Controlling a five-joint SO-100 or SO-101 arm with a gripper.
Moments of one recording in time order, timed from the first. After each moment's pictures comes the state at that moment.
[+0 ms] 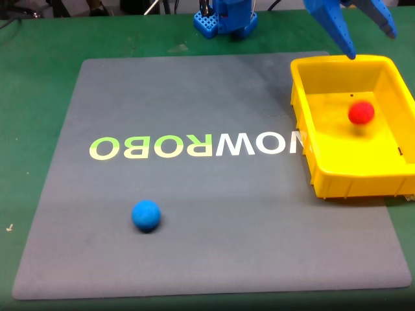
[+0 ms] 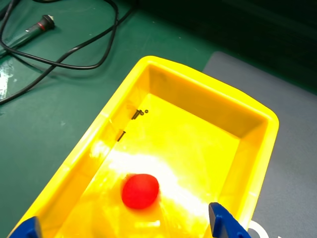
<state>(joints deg) -25.8 101.3 95.6 41.2 -88.9</state>
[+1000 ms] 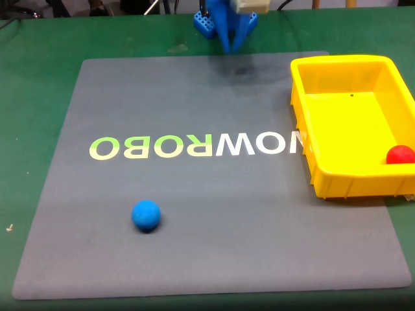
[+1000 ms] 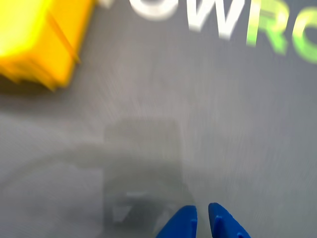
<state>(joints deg) -0.4 186.8 162.9 76.4 -96.6</state>
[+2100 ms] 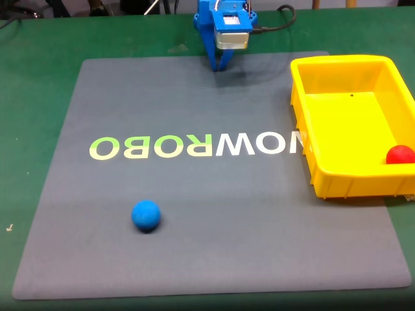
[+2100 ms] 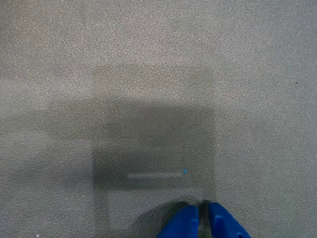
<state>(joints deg) 6.9 189.9 175.9 77.8 -98.3</state>
